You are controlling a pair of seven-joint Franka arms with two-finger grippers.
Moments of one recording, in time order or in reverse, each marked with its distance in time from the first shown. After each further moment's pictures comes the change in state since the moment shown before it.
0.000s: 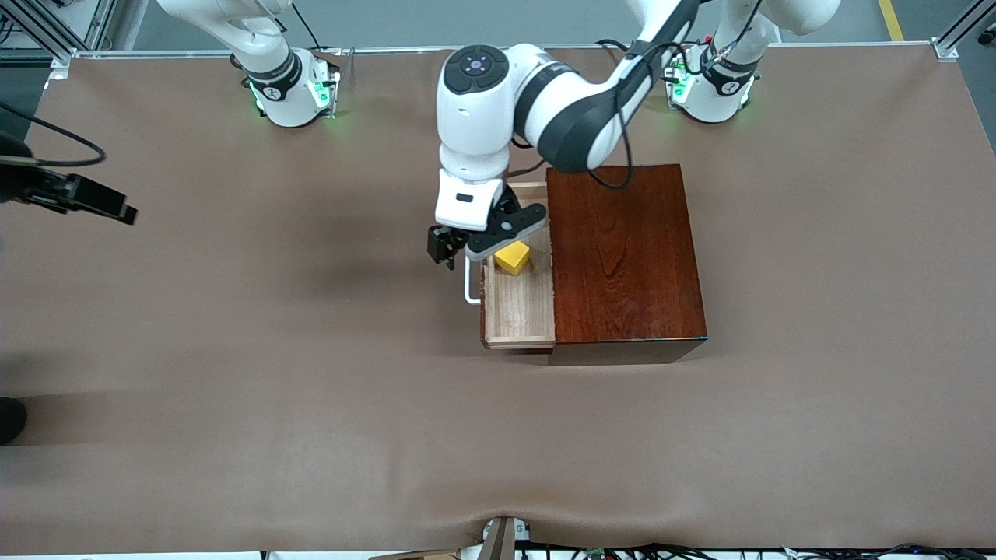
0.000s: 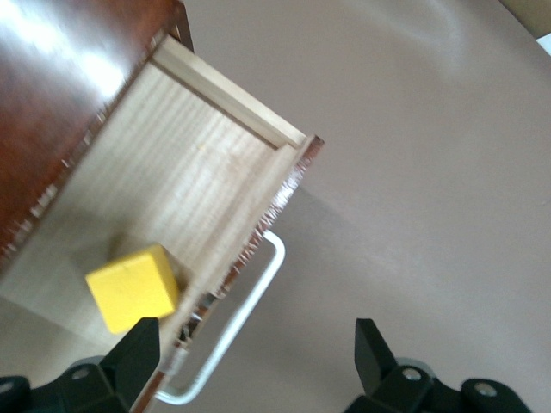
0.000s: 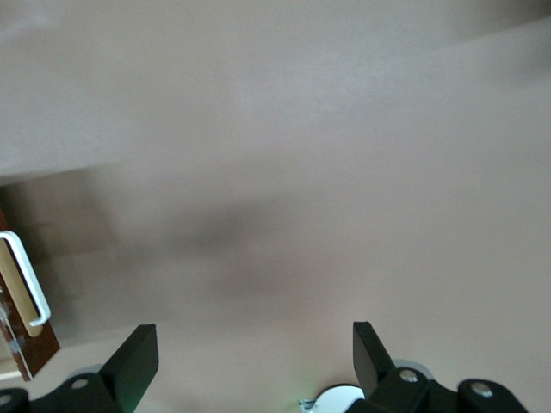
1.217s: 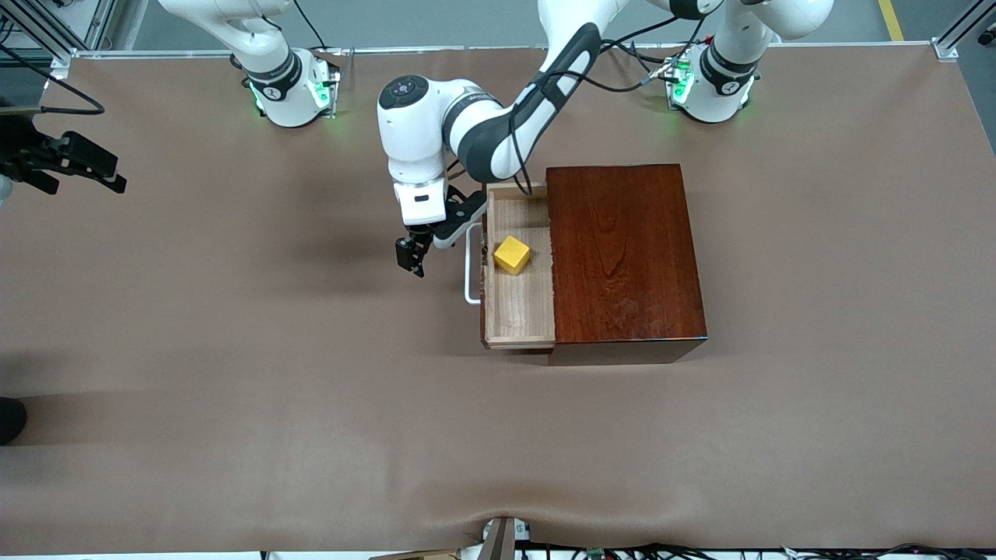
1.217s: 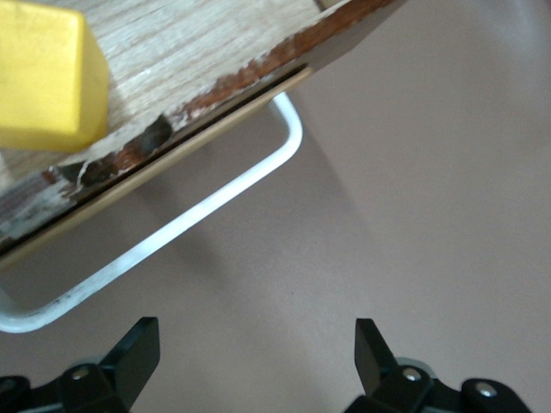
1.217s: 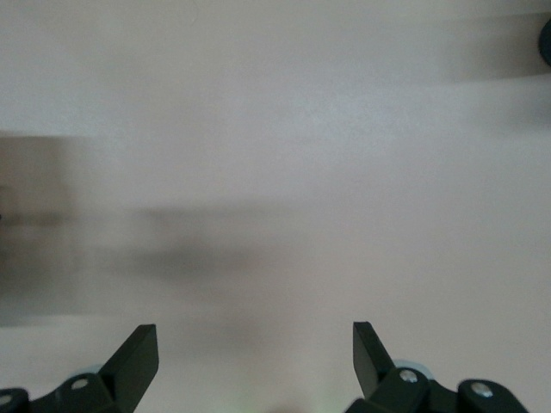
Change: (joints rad) left arm -0.271 0.268 0.224 0.098 0.000 0.117 -0.534; right arm -0.030 -0.291 0.002 -0.450 -0.052 0.264 -0.221
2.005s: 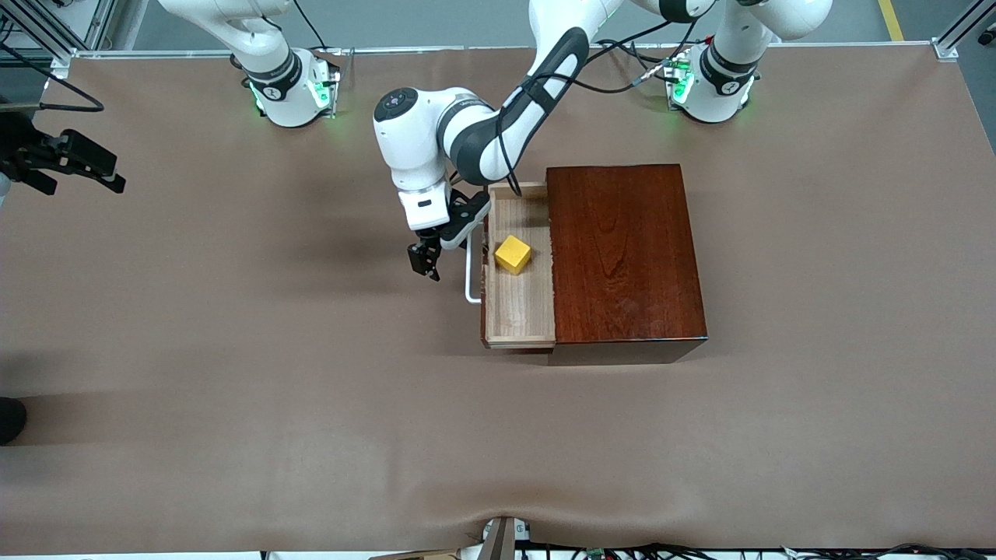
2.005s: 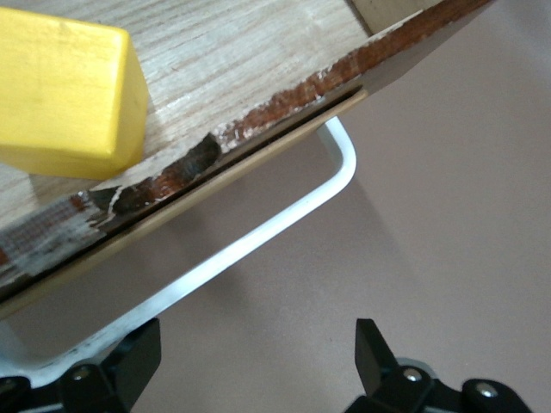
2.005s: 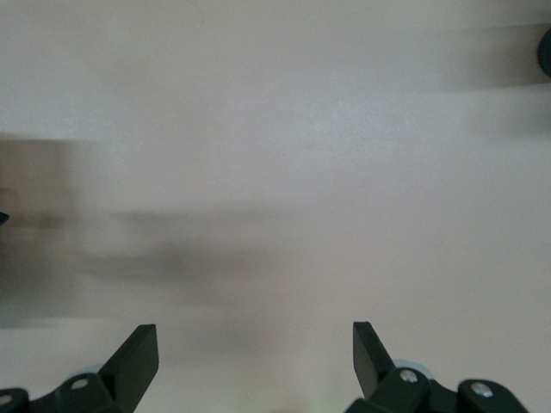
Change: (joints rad) left arm -0.017 0.032 0.020 0.005 0.047 -0.073 -0.030; right arm 0.000 0.000 0.009 0.006 -0.001 0.003 -0.001
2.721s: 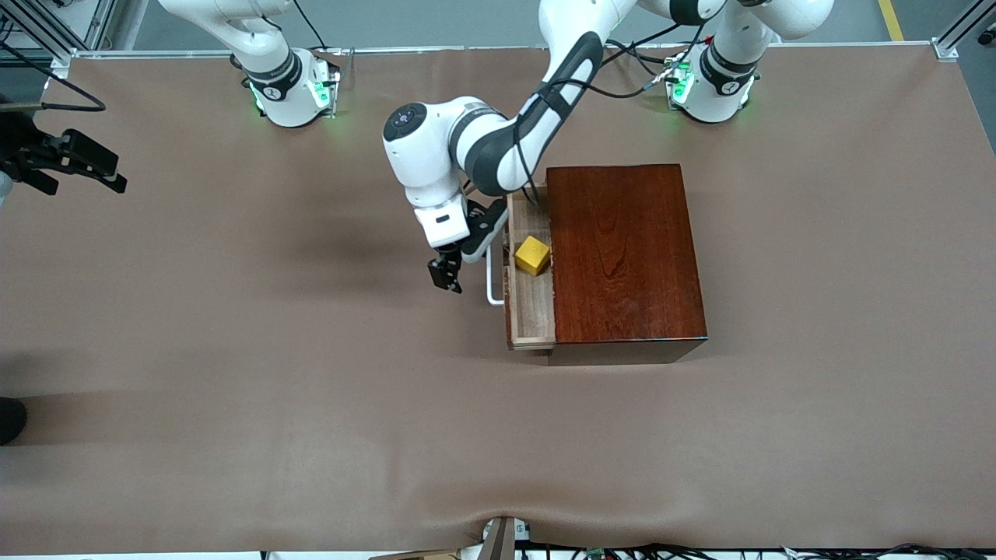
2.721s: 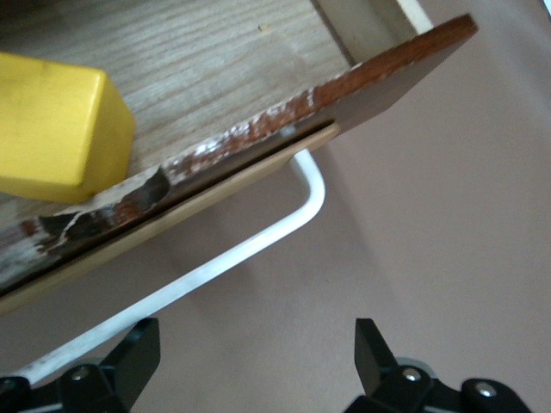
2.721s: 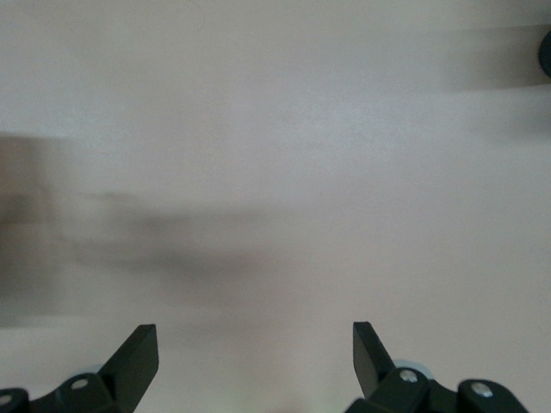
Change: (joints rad) left arm 0.060 -0.021 0.011 0.011 0.000 -0.099 -0.004; right arm 0.000 0.000 0.002 0.000 0.000 0.000 0.000
